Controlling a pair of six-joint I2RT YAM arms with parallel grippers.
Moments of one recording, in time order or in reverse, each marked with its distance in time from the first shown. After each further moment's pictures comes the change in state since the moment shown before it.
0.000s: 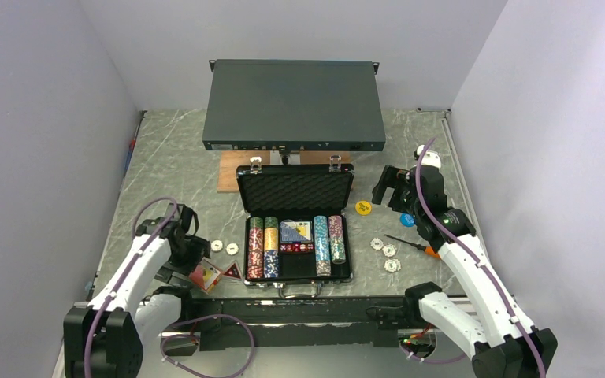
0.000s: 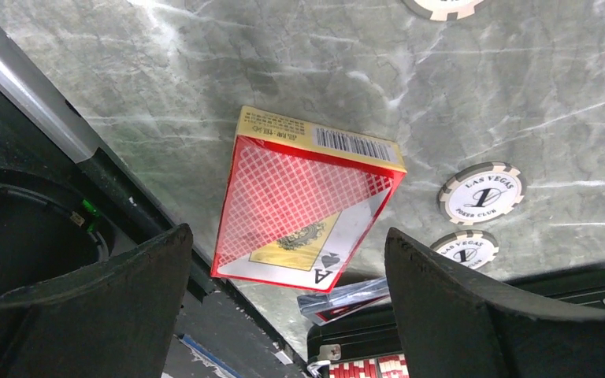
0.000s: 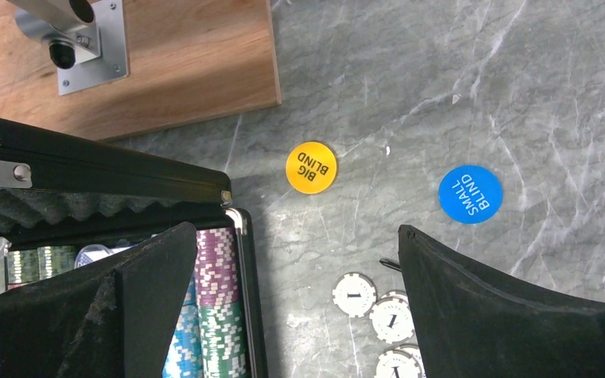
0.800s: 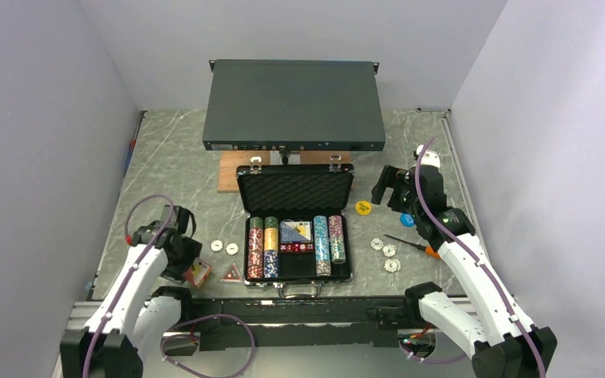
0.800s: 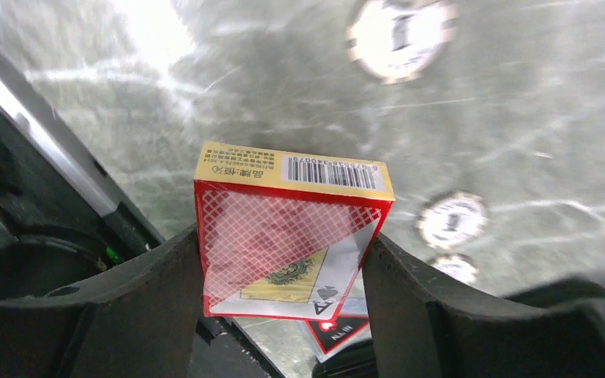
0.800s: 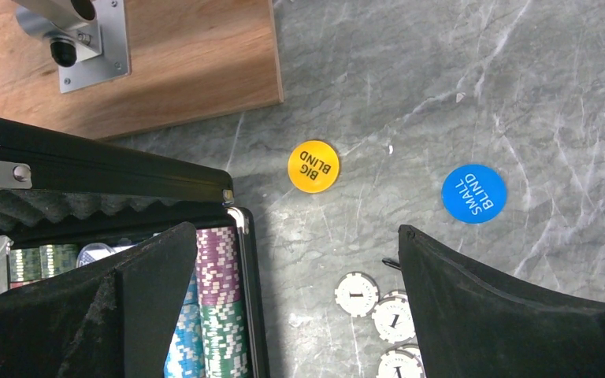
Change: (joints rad) left arm 0.000 -0.078 -0.046 0.040 -0.111 0.024; right arm 0.000 0.006 0.000 0.002 -0.010 0.003
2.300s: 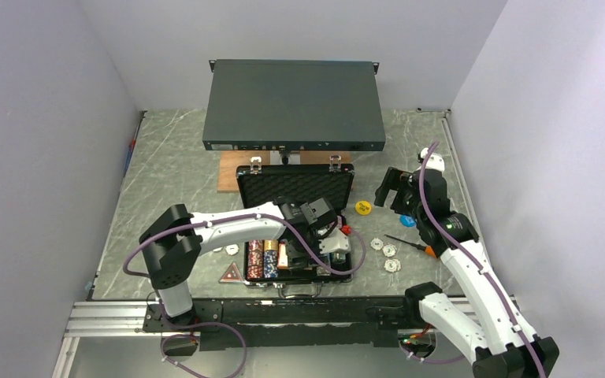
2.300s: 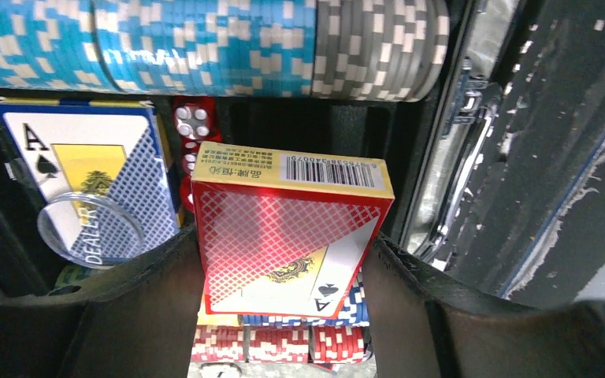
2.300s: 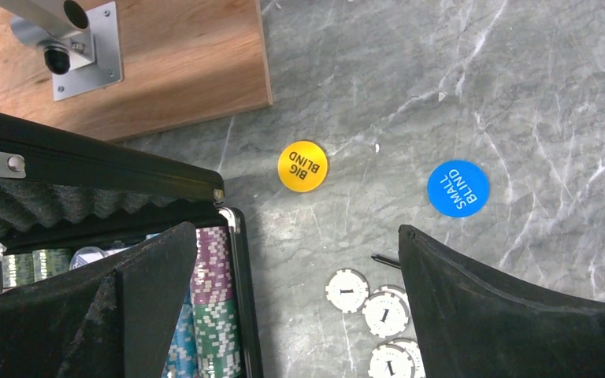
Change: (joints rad) left arm -1.031 0.864 0.789 0.207 0.319 1.683; right arm 0.000 -0.049 -0.011 -0.019 0.031 0.000
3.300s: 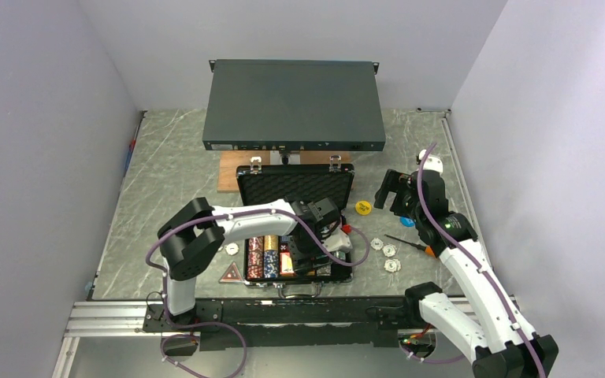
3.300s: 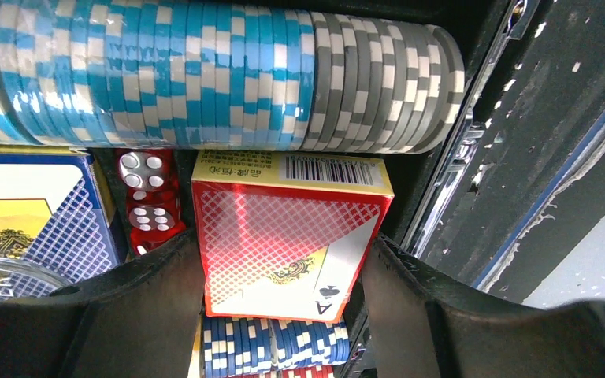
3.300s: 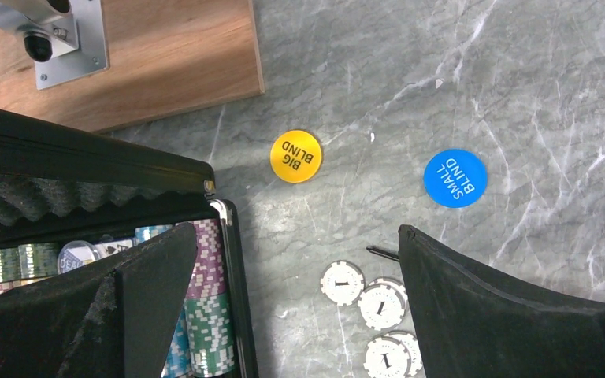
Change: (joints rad) left arm 0.043 0.126 0.036 -0.021 0.120 -0.076; right arm 0.000 0.003 -0.012 -0.016 0.003 0.000
